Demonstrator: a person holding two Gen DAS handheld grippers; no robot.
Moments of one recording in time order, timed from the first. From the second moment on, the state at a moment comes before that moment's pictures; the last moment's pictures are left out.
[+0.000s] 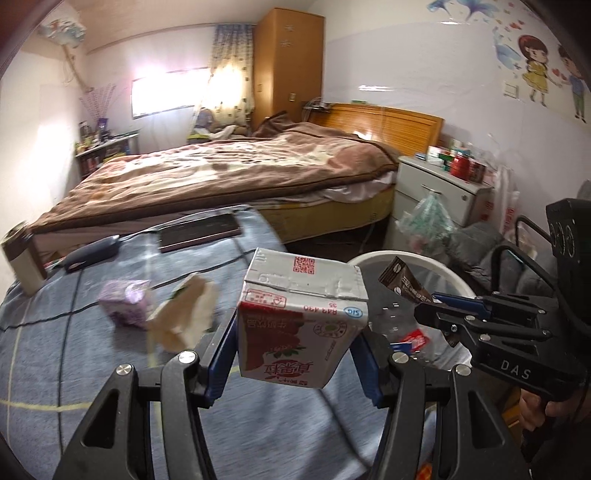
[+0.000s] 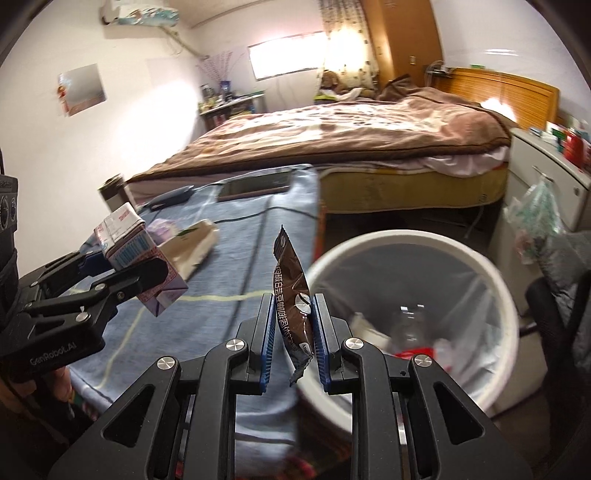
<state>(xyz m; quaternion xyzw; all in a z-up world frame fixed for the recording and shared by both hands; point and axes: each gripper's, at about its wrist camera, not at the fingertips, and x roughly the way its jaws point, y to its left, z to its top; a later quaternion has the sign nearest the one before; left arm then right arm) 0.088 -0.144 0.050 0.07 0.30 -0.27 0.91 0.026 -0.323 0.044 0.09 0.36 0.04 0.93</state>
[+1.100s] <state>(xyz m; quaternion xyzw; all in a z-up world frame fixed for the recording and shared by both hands) 0.101 -0.261 0.010 0.10 0.36 -0.34 0.86 0.031 -0.406 0.000 0.11 0.42 -0.09 0.90</state>
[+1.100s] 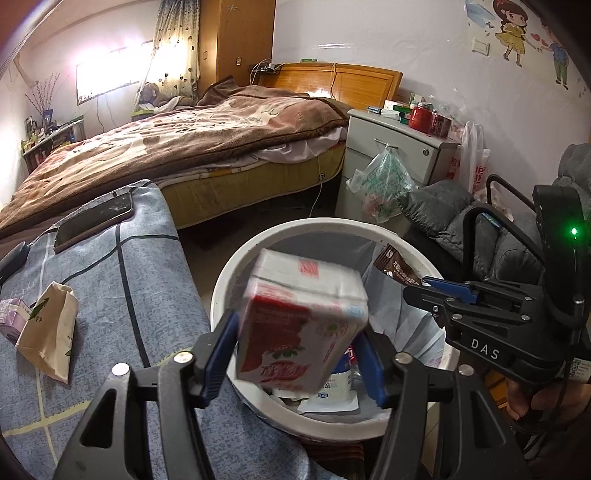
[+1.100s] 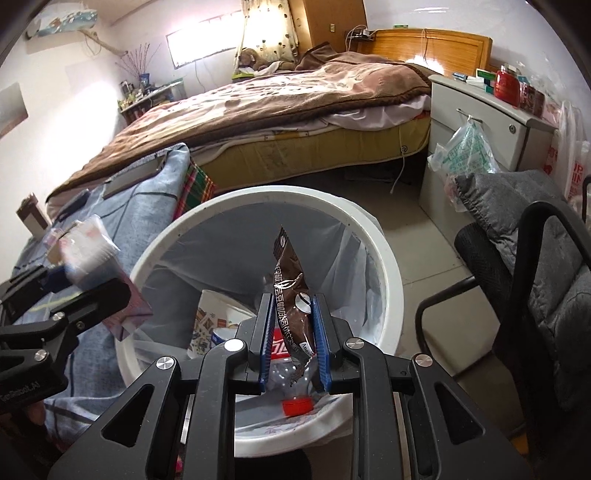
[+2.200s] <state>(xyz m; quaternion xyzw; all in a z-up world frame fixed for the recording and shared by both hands) 0.109 -0.156 0.034 0.05 0.33 -0.26 0.91 0.042 -0.346 0.020 0.09 0.39 -0.05 0.92</state>
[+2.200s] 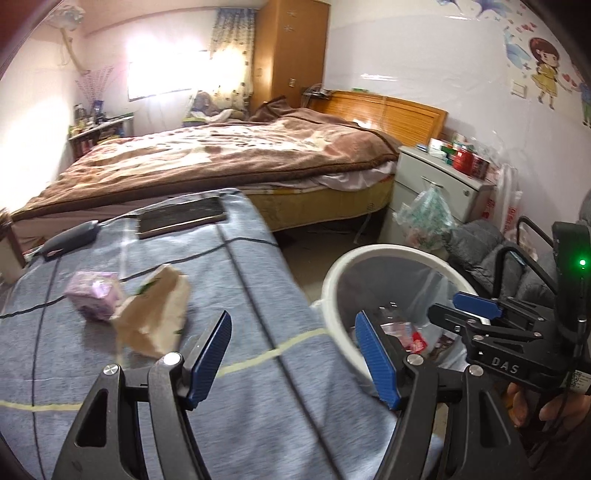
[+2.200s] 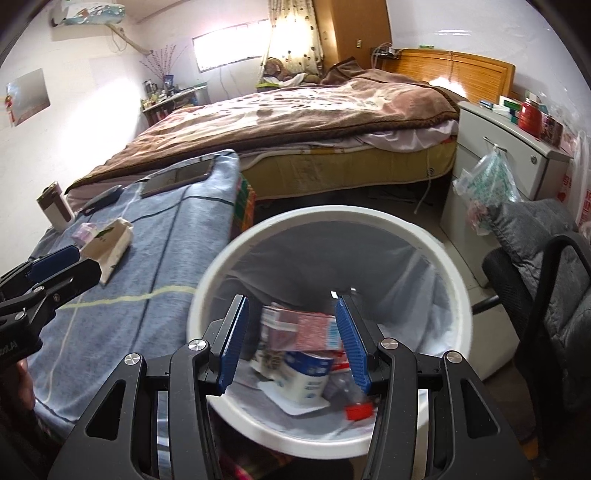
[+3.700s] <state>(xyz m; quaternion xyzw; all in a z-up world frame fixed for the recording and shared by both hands) 0.224 -0.024 -0.012 0.02 0.42 -0.12 0.90 0.142 -0.197 -0.003 0.04 0.45 0.09 0.89</state>
